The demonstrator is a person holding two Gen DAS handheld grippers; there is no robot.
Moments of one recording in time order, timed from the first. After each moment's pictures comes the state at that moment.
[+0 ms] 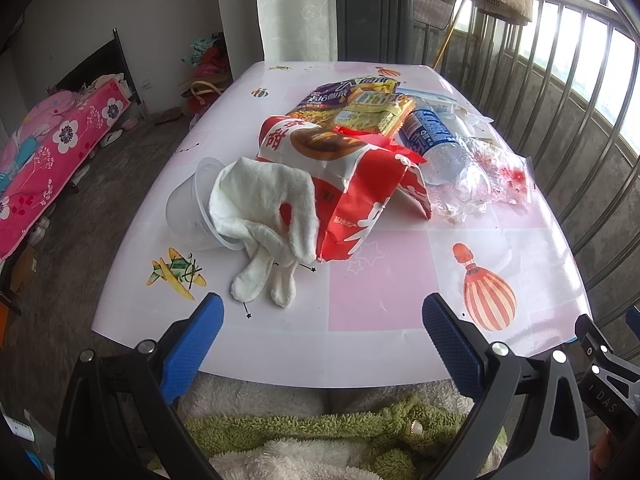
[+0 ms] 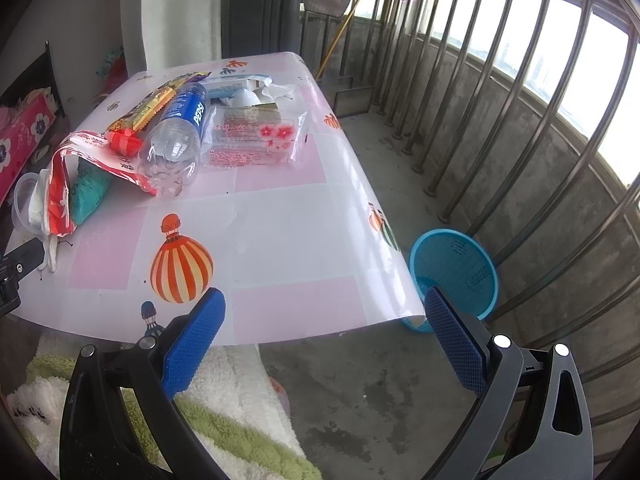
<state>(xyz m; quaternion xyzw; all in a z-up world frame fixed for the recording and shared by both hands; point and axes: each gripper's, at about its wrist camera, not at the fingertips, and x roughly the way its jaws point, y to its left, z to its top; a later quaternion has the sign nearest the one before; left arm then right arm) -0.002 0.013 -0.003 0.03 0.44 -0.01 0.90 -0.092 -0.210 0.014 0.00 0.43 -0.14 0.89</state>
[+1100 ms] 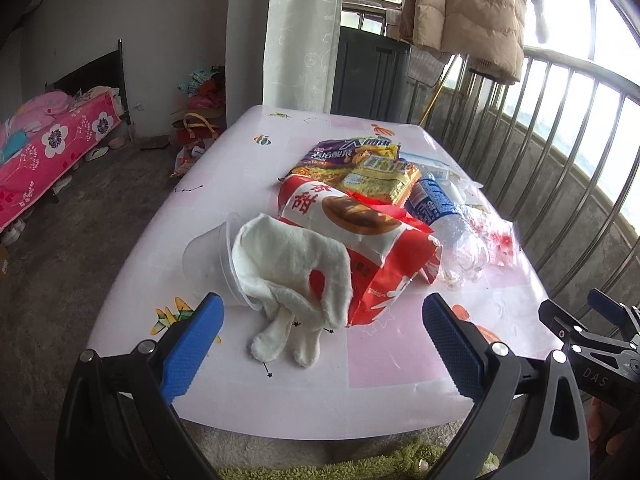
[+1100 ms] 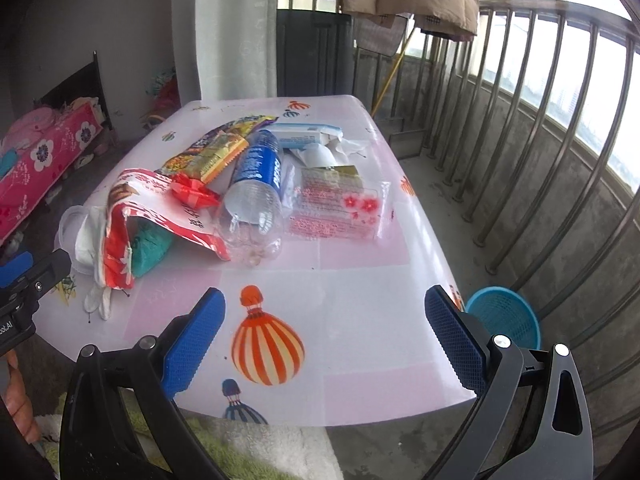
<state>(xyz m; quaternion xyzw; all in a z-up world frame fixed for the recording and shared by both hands) 0.011 0.067 0.013 -0.05 0.35 -0.06 0.93 -0.044 -0.165 0.041 -0.01 0.37 -0.04 0.93</state>
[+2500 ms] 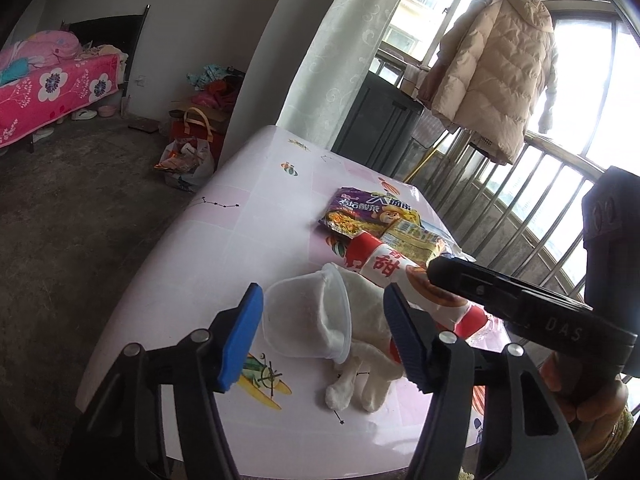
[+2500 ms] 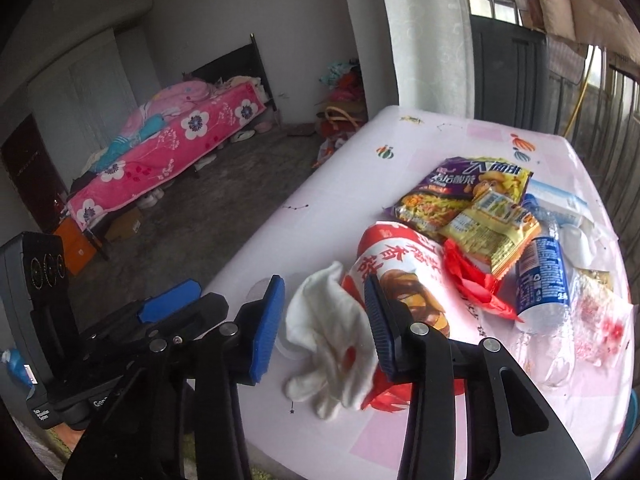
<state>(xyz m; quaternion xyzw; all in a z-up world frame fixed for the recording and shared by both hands) 0.030 0.186 0.008 -0.18 0.30 -0.11 0.93 0.035 -0.004 0.071 0.00 0.38 0.26 0.89</state>
